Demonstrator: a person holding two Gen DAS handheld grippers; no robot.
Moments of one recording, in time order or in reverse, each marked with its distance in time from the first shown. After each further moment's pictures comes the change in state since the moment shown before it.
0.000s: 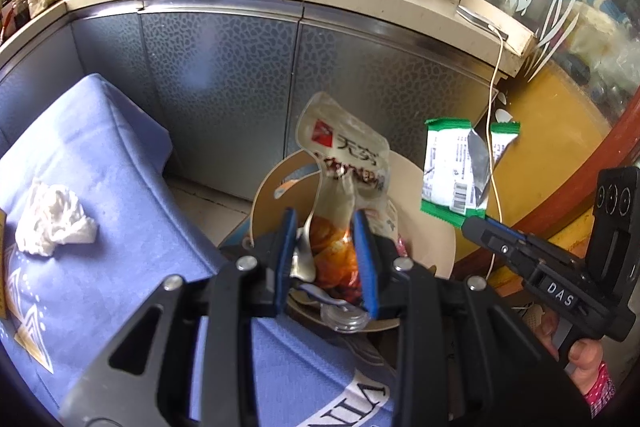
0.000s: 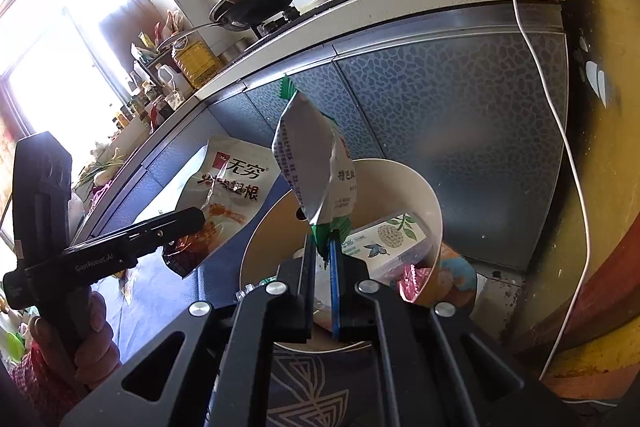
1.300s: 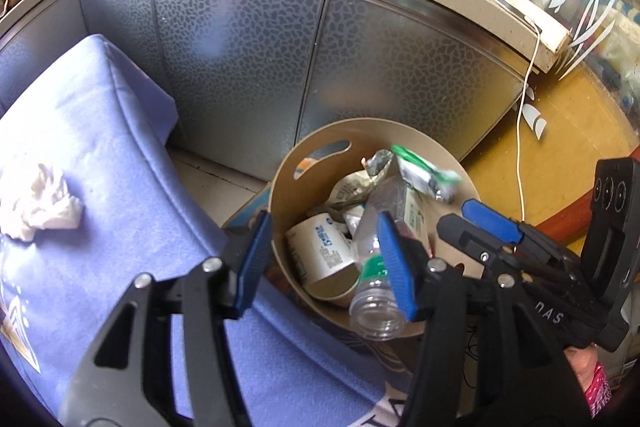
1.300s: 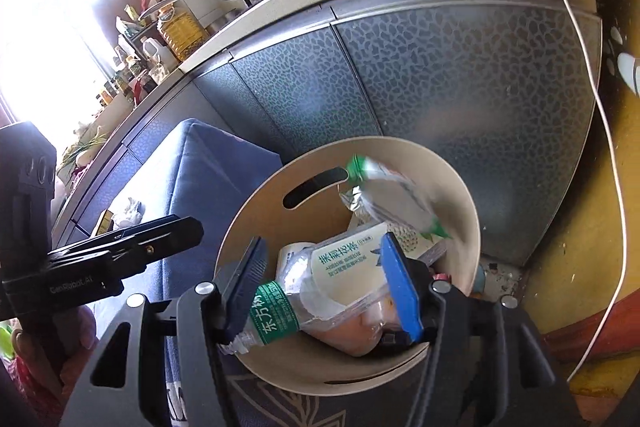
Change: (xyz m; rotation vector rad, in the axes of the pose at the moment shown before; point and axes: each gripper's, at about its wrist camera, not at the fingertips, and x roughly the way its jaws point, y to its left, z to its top) left arm 0.029 0.024 -0.005 -0.074 0.073 0.017; right arm 0.055 0.011 0.005 -0.044 0.081 -0.041
